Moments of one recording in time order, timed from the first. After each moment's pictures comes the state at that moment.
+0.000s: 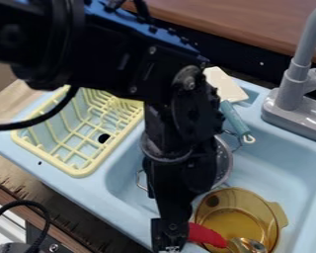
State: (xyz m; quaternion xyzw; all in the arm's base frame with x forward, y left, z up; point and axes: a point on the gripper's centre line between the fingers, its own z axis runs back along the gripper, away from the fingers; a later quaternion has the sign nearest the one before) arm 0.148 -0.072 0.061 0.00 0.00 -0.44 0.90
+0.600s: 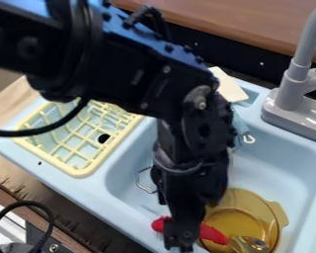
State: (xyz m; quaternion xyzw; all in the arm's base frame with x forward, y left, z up) arm 0.153 -0.081 0.051 0.01 -0.02 -0.43 0.90
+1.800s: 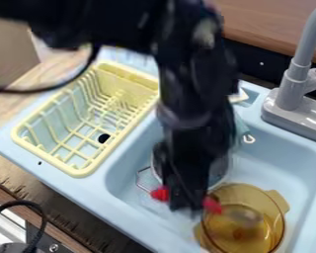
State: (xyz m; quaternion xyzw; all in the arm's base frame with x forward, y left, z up) arm 0.172 -0.070 0.084 -0.02 0.00 -0.36 0.93
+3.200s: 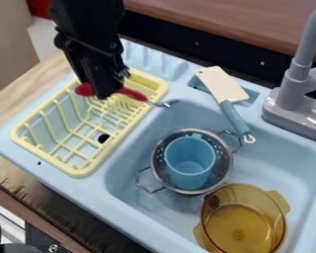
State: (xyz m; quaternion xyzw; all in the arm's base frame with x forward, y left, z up) arm 0.198 0.038 0.154 -0.01 -0.09 -0.10 0.99
